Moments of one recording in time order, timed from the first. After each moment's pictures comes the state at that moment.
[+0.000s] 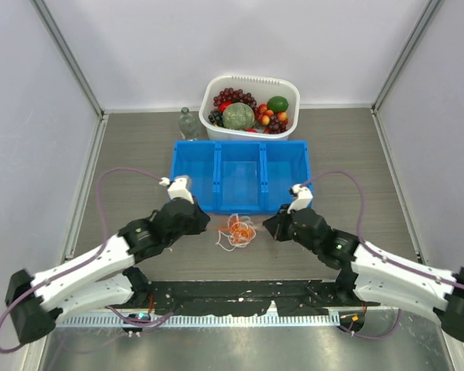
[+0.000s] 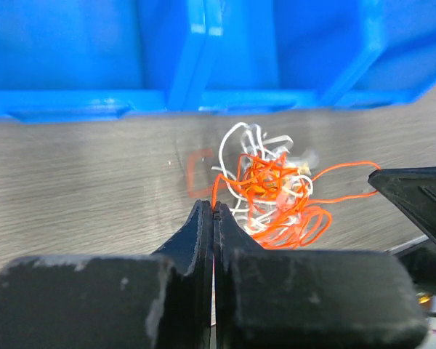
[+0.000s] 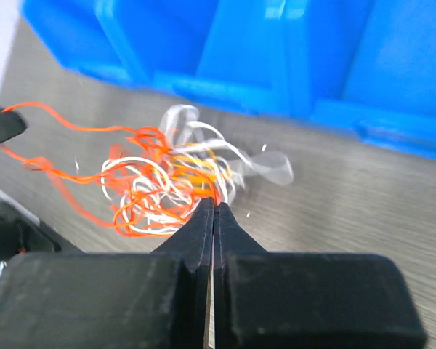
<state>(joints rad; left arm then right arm) -0.91 0.96 0.65 -0.38 -0.32 -0.83 0.93 0.90 0.42 -0.05 0.19 0.73</state>
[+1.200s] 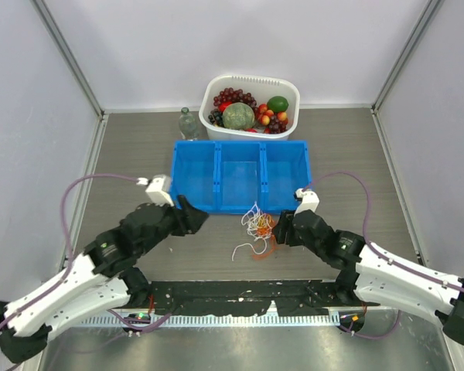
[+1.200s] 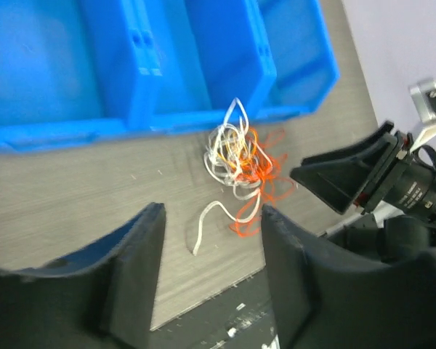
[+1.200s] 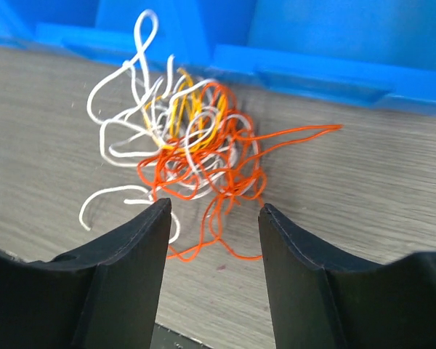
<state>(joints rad) -0.91 0.56 0.72 -0.53 -0.32 -0.76 0.93 0.74 0.44 -0.37 0.37 0.70</state>
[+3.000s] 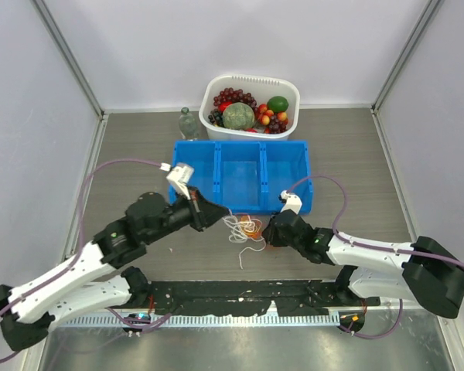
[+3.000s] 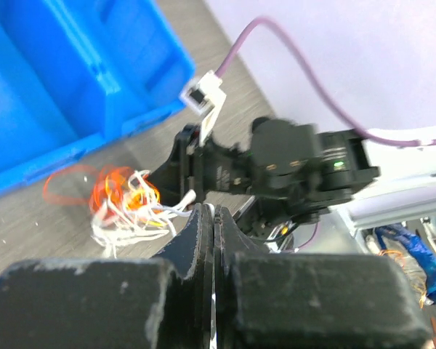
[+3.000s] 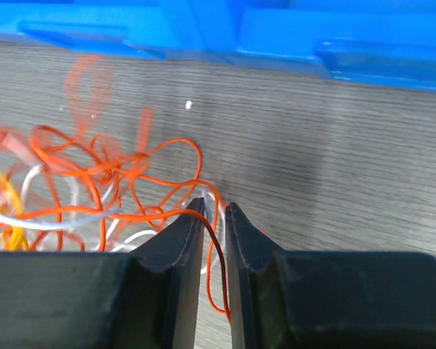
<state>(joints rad) -0.96 0.80 0.76 -0.18 0.02 -0.71 0.93 1.12 0.39 0.00 0.25 0.81</state>
